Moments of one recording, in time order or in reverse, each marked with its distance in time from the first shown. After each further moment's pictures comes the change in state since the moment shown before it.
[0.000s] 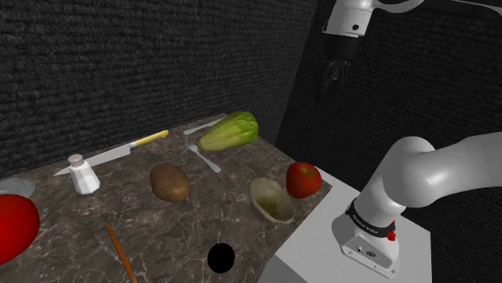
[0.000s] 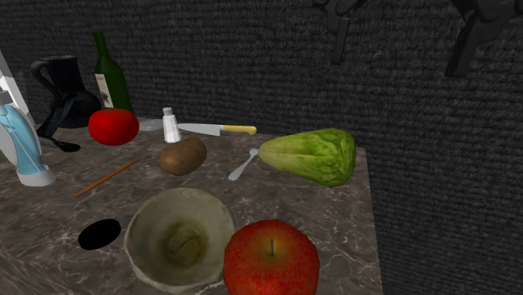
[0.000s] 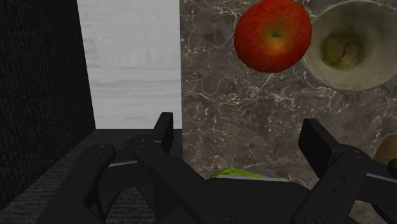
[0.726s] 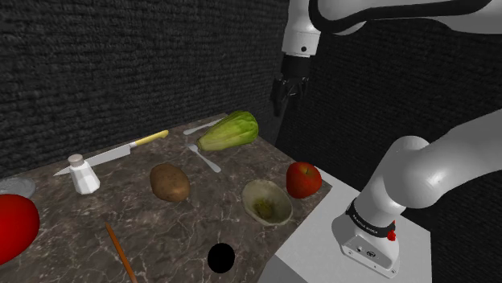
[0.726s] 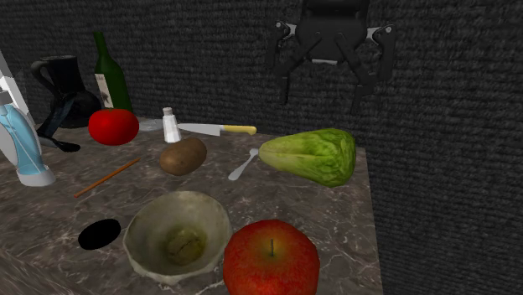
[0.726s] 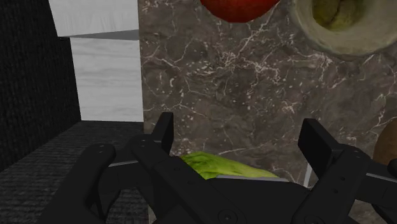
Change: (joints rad) arm 0.041 0.257 0.105 0.010 0.056 0.246 0.075
